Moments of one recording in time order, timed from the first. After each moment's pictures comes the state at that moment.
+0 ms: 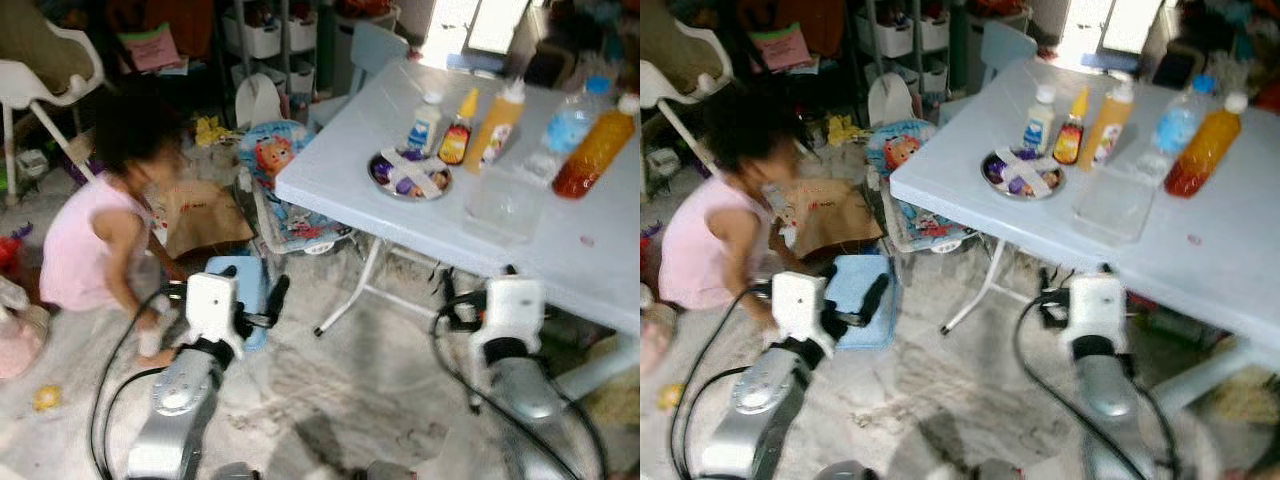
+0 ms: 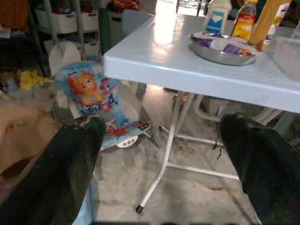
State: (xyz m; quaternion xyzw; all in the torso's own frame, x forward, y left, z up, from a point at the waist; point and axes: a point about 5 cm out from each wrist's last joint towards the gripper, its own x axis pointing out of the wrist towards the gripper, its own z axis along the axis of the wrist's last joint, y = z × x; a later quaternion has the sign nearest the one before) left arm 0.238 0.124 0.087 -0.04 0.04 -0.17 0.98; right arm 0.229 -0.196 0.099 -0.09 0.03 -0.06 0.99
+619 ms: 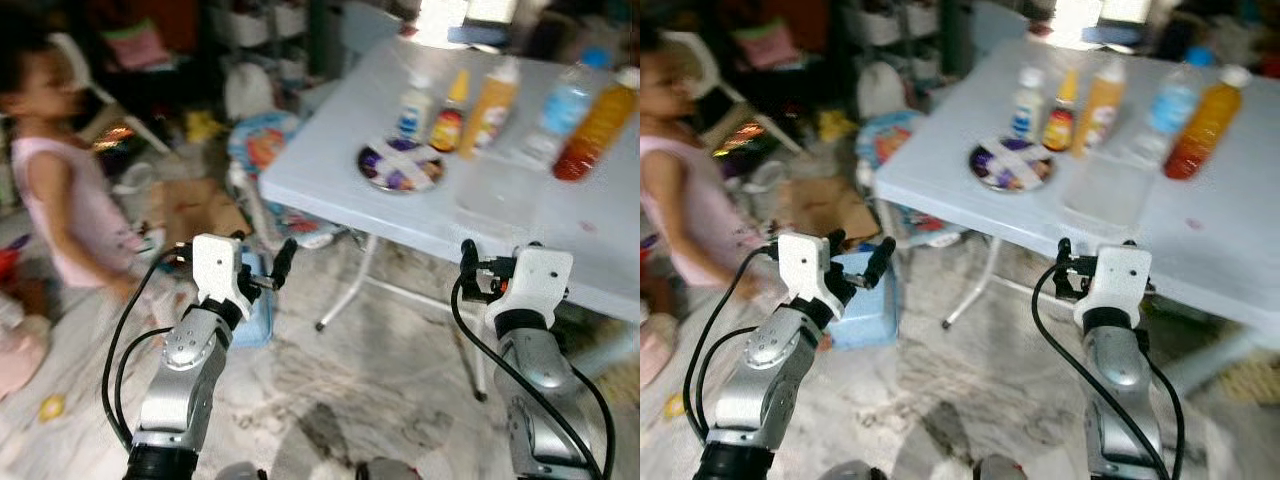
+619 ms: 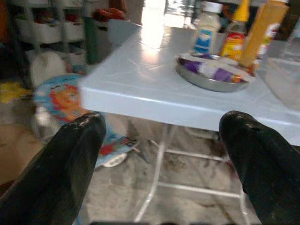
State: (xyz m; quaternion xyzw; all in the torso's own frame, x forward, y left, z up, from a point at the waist) left arm 0.273 0.119 0.110 -0.07 0.01 -0.18 0.98; right arm 0.249 -0.205 0.122 -0.05 0.00 -0.10 0.99
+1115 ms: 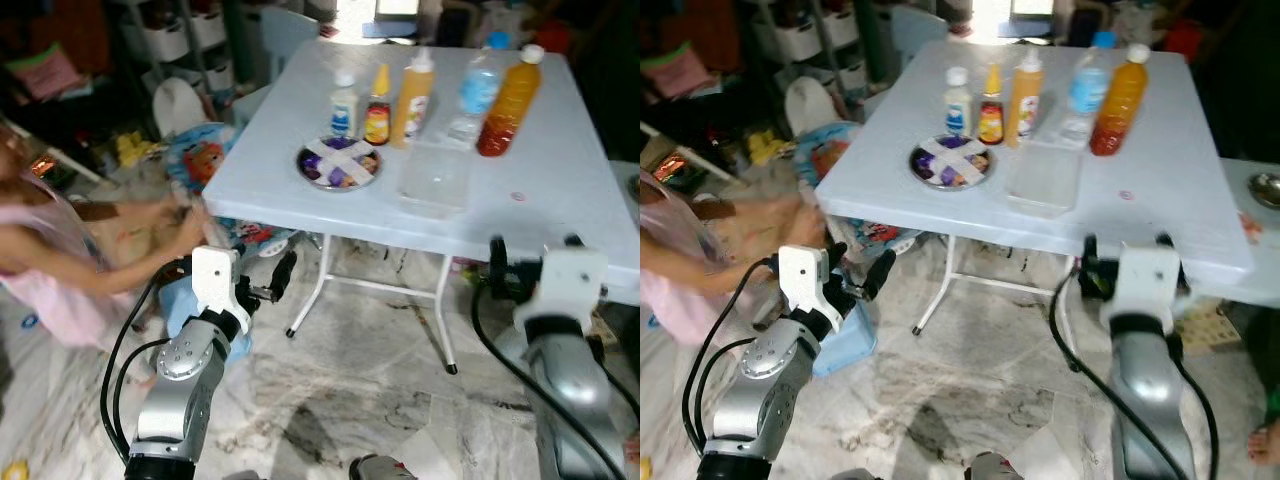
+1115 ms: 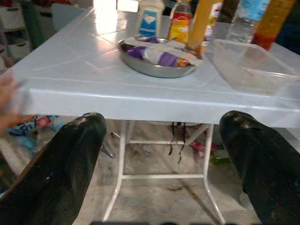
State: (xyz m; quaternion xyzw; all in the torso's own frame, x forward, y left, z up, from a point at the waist) left arm 0.262 0.125 0.097 -0.08 0.03 -0.18 0.98; right arm 0.225 -0.223 0.131 -0.11 -0.01 -0.12 0.99
